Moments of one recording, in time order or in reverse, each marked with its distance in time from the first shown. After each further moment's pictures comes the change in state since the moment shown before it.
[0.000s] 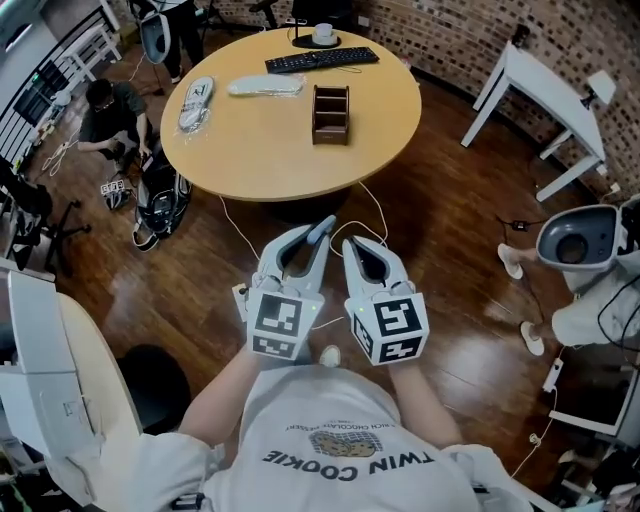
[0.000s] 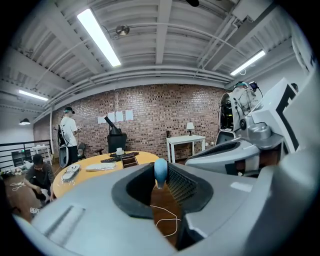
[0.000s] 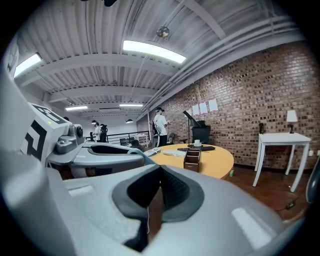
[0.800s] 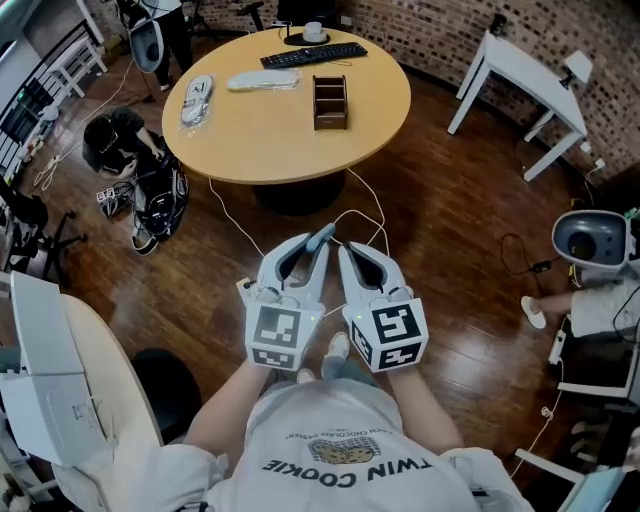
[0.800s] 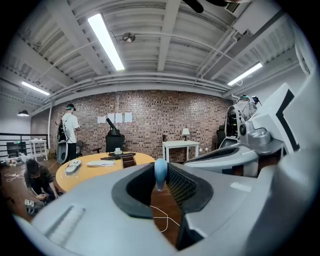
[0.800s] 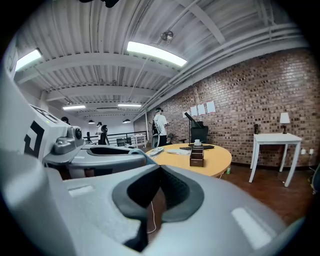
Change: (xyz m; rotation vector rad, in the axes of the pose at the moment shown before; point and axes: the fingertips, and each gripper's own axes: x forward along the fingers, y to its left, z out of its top) left arm -0.104 -0.010 -0.007 -0.055 -0.046 -0.044; right arm -0.055 0.091 -0.009 0.009 -0.002 -0.046
